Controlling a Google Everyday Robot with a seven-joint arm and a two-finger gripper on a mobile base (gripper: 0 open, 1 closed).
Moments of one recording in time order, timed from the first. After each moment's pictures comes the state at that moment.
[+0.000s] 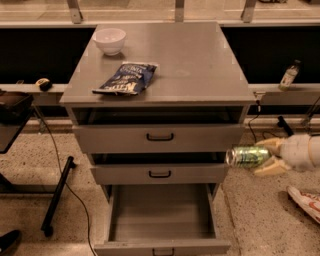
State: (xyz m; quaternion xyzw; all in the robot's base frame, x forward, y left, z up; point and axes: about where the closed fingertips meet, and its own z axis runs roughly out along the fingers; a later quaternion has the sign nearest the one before) arm 0.549 -0.315 0.684 -0.57 0.70 0.10 0.41
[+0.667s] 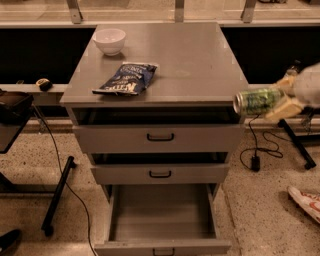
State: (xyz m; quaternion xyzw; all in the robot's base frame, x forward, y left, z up) arm 0.614 -0.331 0.847 -0.58 0.72 0.00 0.37
